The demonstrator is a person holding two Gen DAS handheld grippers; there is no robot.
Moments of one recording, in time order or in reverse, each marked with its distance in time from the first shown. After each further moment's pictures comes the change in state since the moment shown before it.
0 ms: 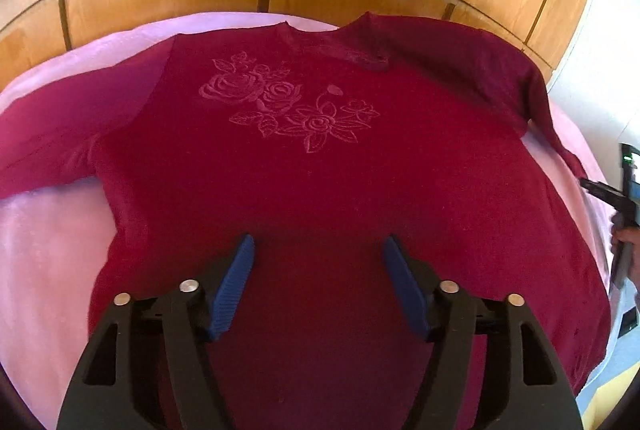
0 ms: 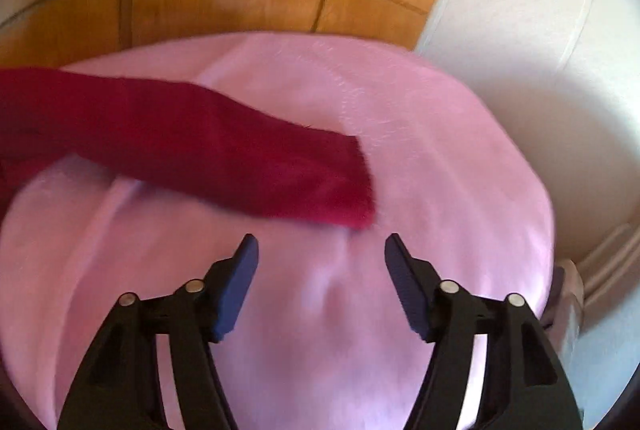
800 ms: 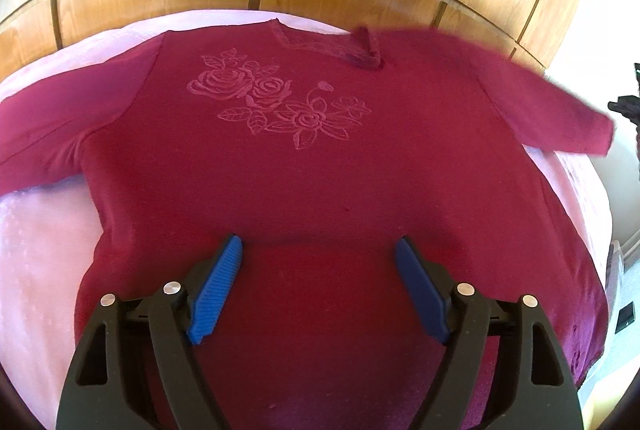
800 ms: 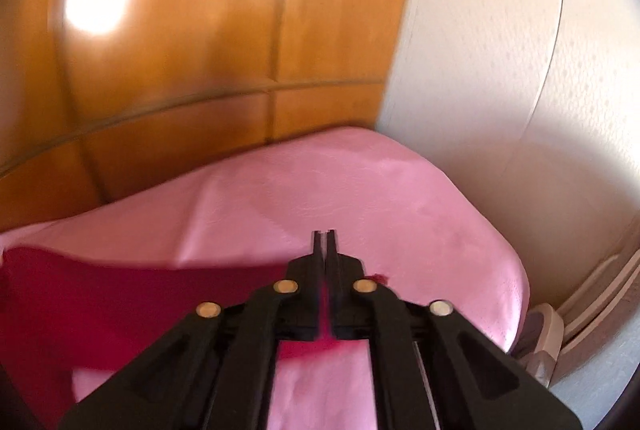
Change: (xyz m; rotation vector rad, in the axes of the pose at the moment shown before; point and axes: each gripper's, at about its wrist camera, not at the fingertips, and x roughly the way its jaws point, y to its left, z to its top) left arm 0.005 -0.004 0.000 0.009 0.003 -0.020; right arm -0.045 -0.109 0.143 0.223 -0.096 -0.057
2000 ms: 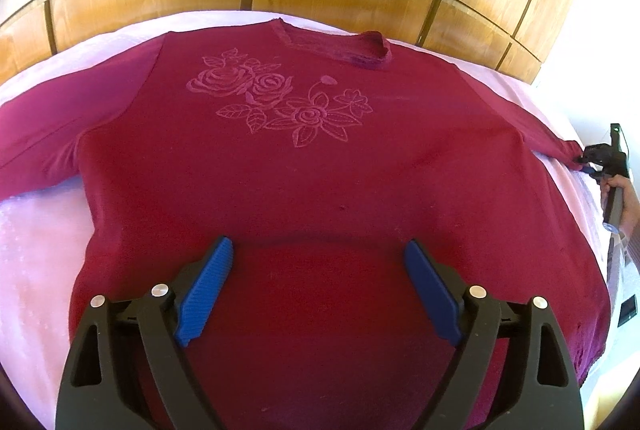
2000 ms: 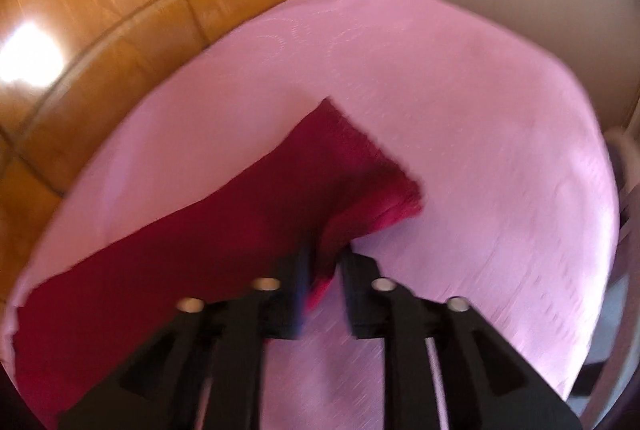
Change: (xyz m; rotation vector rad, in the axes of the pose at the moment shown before) left arm 0.004 0.000 0.003 0.019 0.000 -0.011; right arm 0.056 -0.040 -0.133 0.371 0.242 0.219
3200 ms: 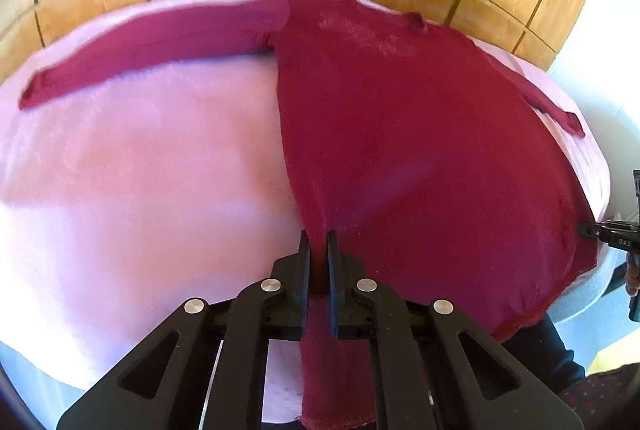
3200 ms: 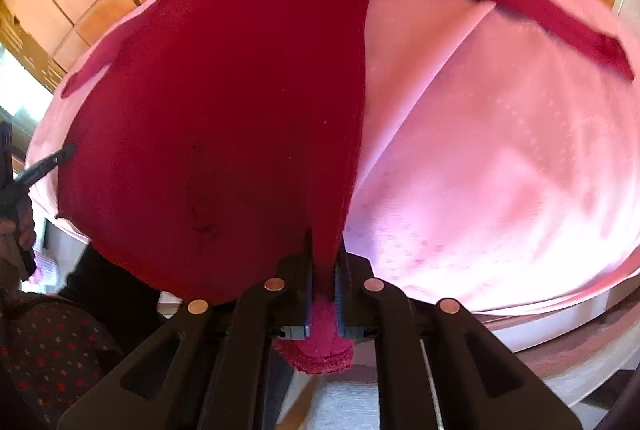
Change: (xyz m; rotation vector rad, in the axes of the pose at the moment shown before) left arm -0.133 0.052 -0.100 -0.062 0.058 0.119; right arm -0.140 0.105 -0.275 -0.783 0.412 0.427
